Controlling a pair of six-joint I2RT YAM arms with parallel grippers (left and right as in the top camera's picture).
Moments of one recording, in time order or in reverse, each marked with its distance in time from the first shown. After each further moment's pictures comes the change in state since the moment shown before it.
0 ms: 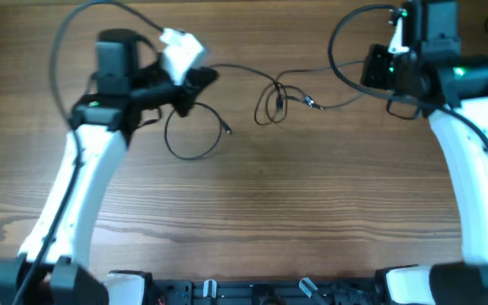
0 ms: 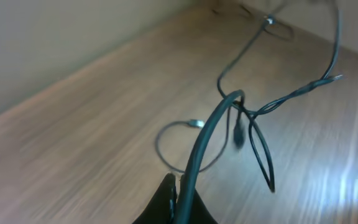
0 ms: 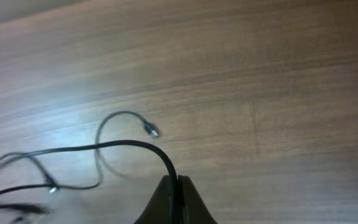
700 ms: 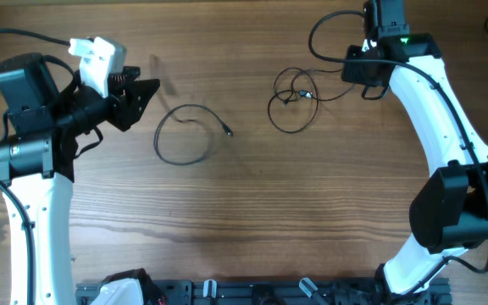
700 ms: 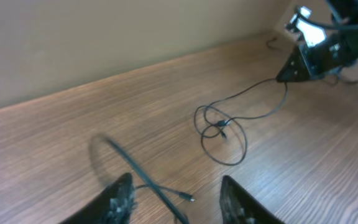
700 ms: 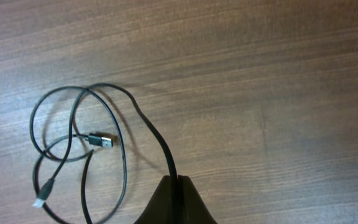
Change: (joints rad) left arm 0.292 -0.226 0.000 -0.215 0.037 -0.073; right arm -0.010 0.308 -0.007 0.135 0.056 0.000
